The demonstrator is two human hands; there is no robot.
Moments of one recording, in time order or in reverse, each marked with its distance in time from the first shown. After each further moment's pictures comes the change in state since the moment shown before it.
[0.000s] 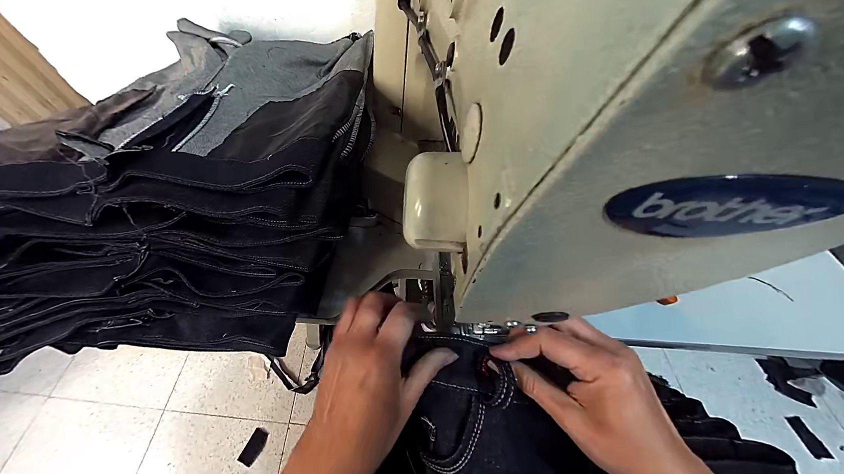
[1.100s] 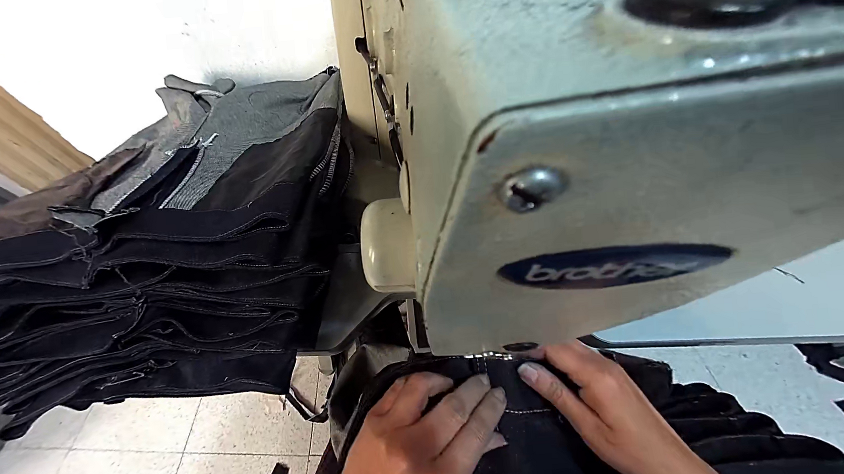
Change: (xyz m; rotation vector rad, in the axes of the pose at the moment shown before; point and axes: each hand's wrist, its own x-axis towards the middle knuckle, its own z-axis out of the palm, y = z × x) left_hand -0.012 0.013 0.016 0.047 -0.091 0.500; right_hand -0.021 0.044 -0.003 -0.008 -0.040 0.066
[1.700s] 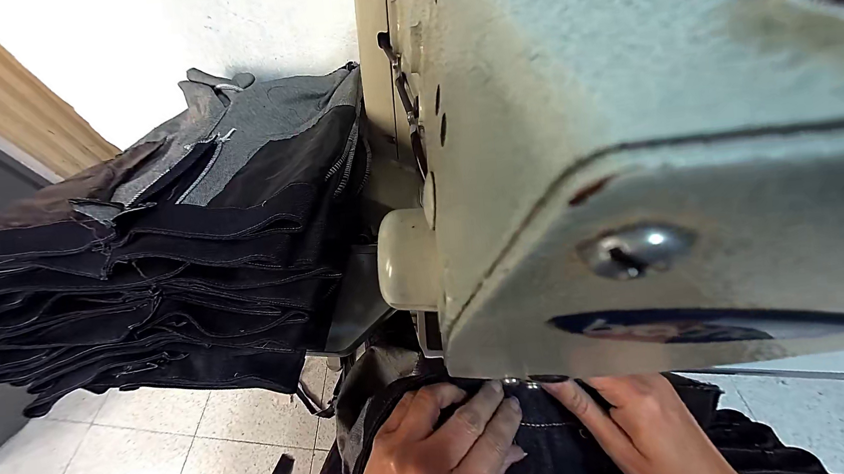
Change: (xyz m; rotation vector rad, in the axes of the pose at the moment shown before) left_hand 0.009 0.016 -0.006 0.003 -0.059 -0.202; right_hand 0.015 -0.002 -0.008 -0.086 0.048 -0.127
